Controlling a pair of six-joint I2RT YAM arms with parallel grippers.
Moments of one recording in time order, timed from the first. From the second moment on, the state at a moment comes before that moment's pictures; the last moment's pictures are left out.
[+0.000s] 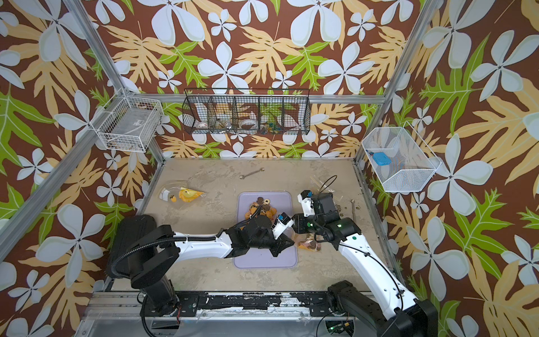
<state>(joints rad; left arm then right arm) -1.06 1.76 0.97 0.27 0.29 -0.33 0.34 1.02 0.85 -0.67 -0.31 0.29</state>
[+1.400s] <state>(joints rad) -0.92 1.74 0.95 0.20 0.19 -0.51 0.05 0.97 0.49 -0.48 -0.39 0.45</state>
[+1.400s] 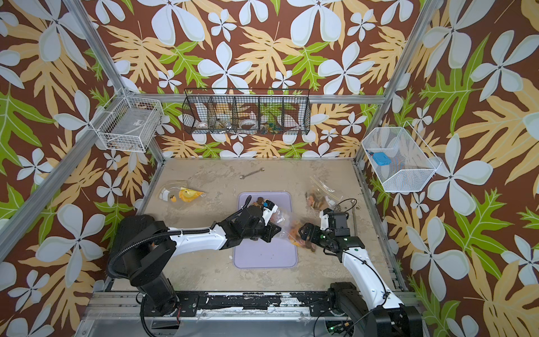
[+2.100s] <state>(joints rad) -0.86 1.73 0.92 0.20 0.27 -0.57 0.03 0.97 0.30 -0.25 -0.55 0.51</state>
